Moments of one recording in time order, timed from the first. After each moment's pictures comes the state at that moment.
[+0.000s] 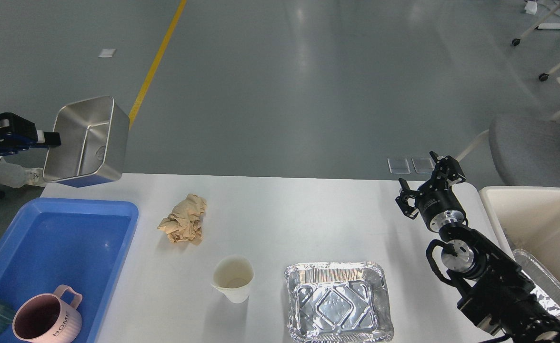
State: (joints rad) left arm -0.69 1.17 -0.97 -1.34 1.02 -0.96 -0.03; right arm 0.53 -0.10 1.16 0.59 -0.29 0.23 0.30
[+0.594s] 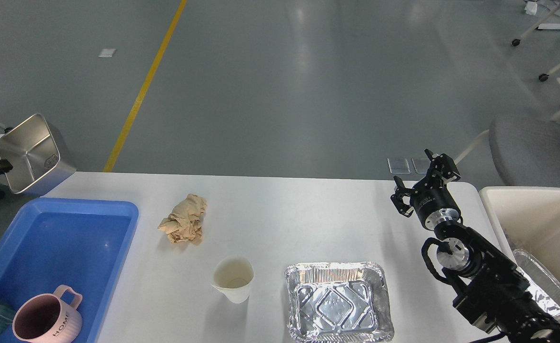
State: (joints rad) left arm -0.56 0.97 -0.93 -0.86 0.98 -0.77 0.03; right arm 0.53 -0.09 1.16 0.59 -0.29 0.23 0.30
